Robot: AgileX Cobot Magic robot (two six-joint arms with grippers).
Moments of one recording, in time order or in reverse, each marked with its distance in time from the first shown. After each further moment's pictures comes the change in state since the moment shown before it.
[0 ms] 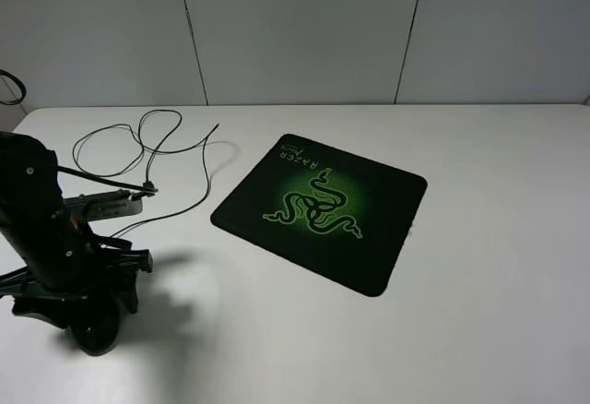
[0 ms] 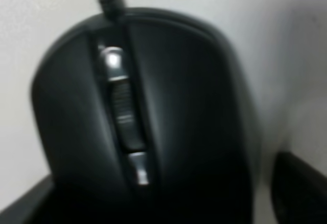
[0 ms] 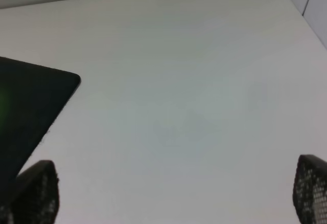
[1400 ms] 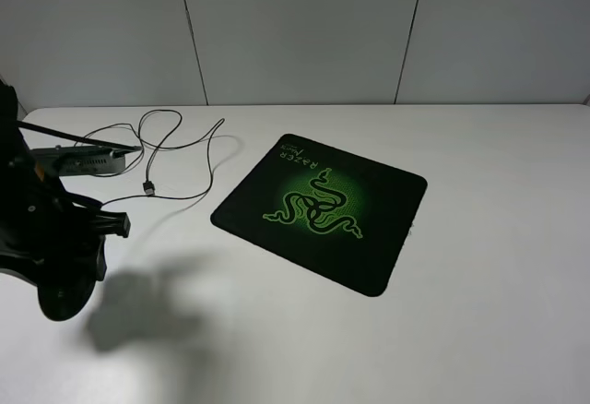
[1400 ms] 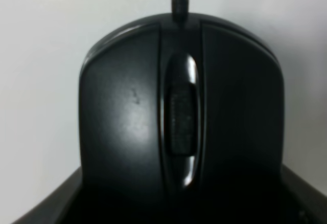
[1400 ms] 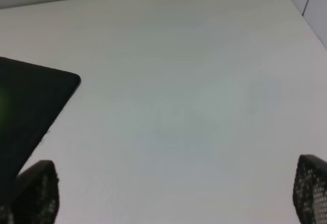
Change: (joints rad) left arm -0.001 -0.210 -0.137 0.093 0.303 0.047; right arm 0.000 0.000 0.000 0.000 0.000 0.000
